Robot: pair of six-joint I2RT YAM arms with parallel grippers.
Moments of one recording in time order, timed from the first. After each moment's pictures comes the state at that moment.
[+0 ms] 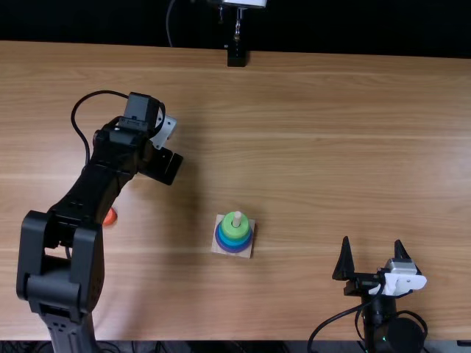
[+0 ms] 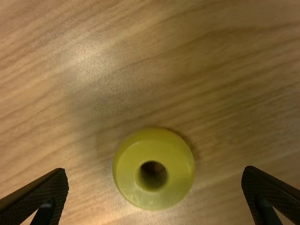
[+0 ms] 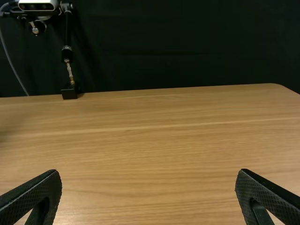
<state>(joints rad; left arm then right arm) -0.20 2.06 1.52 -0.68 -0.02 0.20 0.05 0.01 0.02 -0.05 0.09 0.01</state>
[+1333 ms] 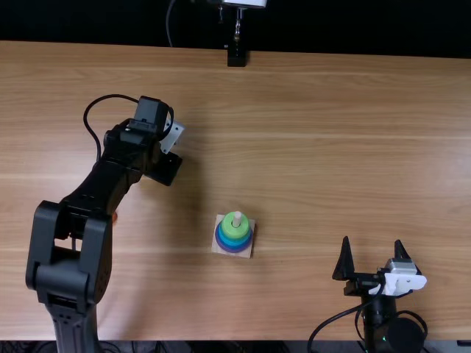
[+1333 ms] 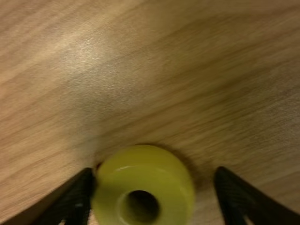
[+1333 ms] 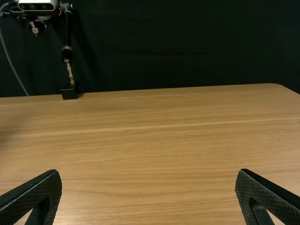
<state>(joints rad) -0.22 2.12 1.54 -0.68 -0.02 0.21 0.05 0.01 0.02 -0.05 0.08 0.01</state>
